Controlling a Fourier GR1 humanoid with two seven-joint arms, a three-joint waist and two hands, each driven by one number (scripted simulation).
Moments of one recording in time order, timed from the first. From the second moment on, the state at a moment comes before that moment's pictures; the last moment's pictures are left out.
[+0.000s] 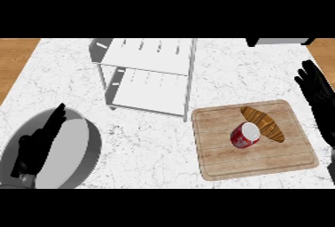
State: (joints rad) left arm 0.00 0.52 -0.18 -1.37 0.19 0.14 -0.03; right arm -0.15 -0.53 0.05 -1.65 -0.26 -0.12 0.14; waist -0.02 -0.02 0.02
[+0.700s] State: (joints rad) left arm 0.09 0.41 -0.16 -1.49 0.17 0.30 0.01; right arm 0.01 -0.39 -0.28 -1.72 -0.13 -0.60 0.06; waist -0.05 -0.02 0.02
